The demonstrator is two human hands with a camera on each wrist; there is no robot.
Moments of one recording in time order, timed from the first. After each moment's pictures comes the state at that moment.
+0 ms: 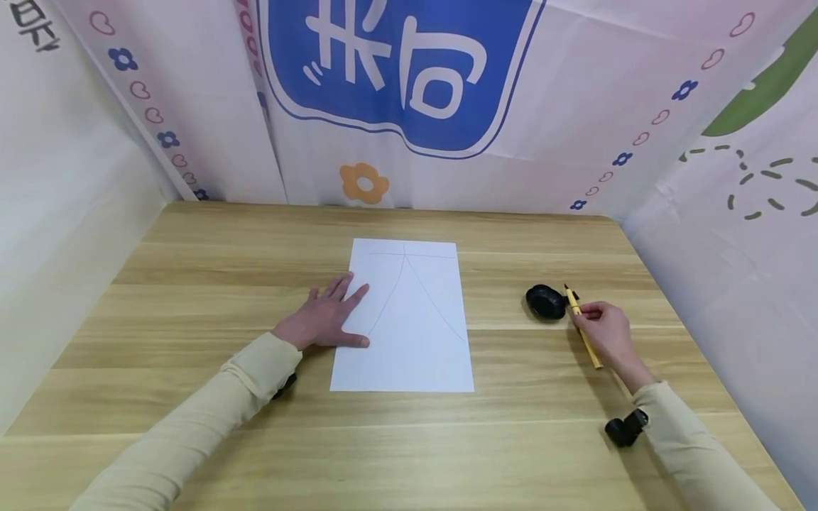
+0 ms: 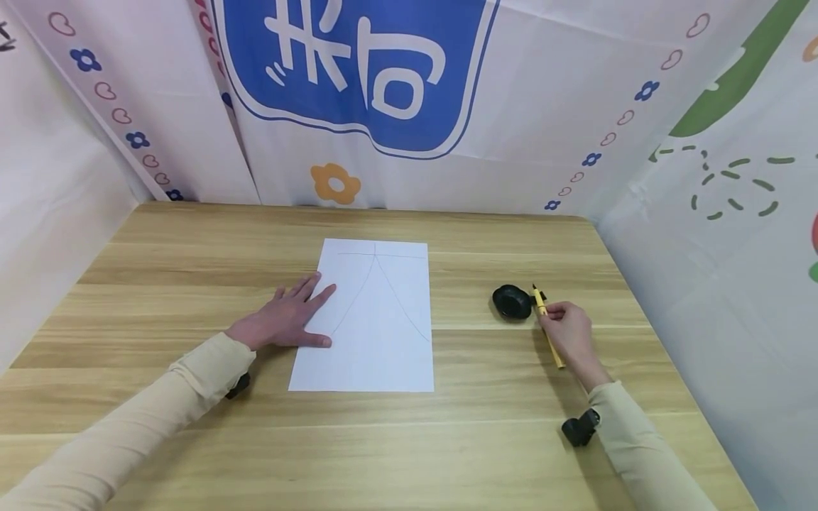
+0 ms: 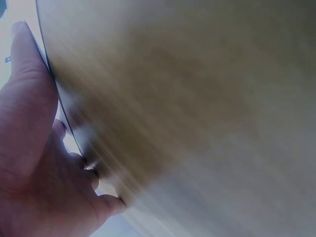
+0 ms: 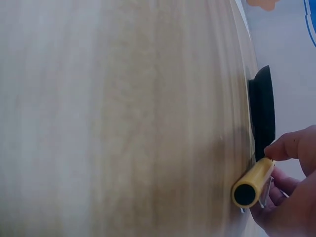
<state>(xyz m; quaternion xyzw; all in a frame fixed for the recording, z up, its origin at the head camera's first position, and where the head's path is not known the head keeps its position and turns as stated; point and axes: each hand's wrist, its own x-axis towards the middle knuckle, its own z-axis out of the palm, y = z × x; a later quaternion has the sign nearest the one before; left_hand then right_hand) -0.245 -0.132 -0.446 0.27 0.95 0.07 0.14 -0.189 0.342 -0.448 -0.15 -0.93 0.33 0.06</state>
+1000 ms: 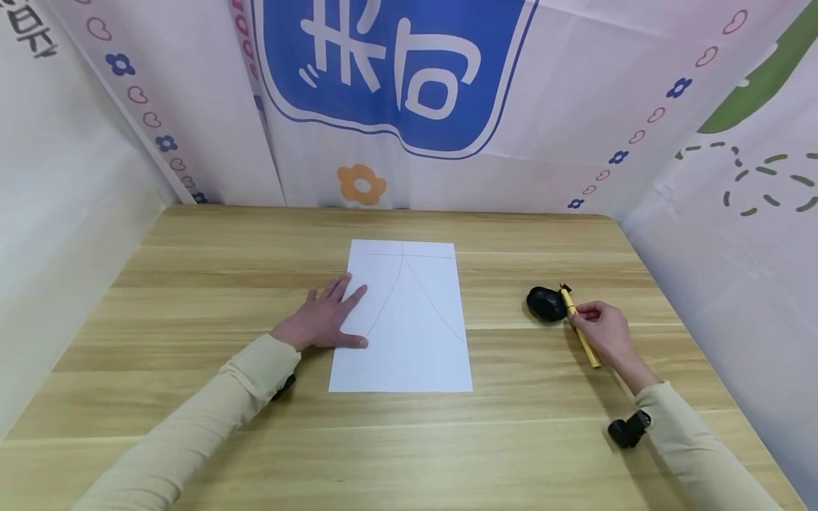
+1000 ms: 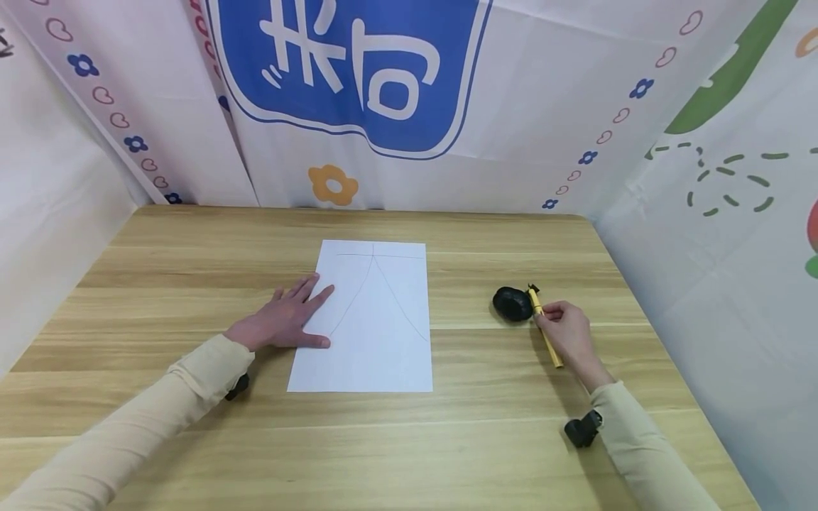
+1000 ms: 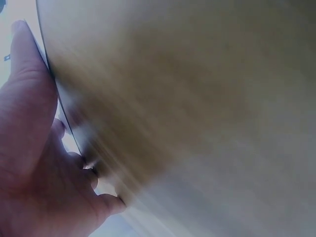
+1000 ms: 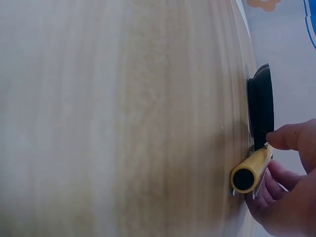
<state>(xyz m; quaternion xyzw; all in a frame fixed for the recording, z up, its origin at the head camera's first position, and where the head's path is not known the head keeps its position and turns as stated) -0.244 -0.132 -0.443 0.28 0.95 0.07 0.15 -0.183 0.346 -0.445 -0.12 -0.94 0.33 0.04</state>
